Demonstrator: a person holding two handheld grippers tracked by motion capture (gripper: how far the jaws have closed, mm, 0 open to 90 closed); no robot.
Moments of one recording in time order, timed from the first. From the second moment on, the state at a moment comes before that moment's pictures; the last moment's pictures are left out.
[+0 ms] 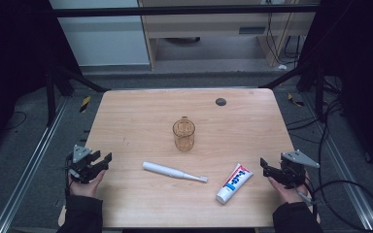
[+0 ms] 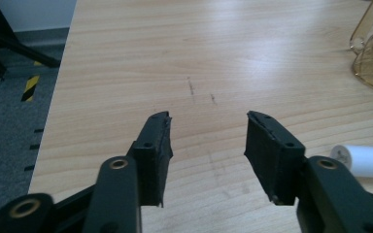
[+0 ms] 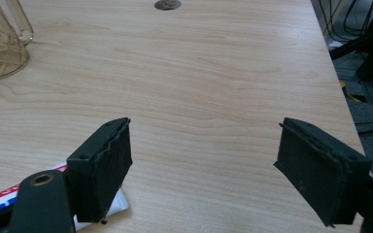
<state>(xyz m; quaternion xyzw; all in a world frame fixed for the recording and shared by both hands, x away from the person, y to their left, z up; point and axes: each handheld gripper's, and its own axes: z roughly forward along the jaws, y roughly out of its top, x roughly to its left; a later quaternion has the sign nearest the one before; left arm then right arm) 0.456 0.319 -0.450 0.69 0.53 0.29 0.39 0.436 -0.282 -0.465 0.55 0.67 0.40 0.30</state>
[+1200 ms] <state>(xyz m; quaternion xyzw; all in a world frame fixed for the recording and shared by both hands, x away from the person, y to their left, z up) 0.491 0.241 -0.442 0.76 0.46 0.20 0.40 0.426 -0.259 -0.463 0.51 0.70 0.41 0.29</state>
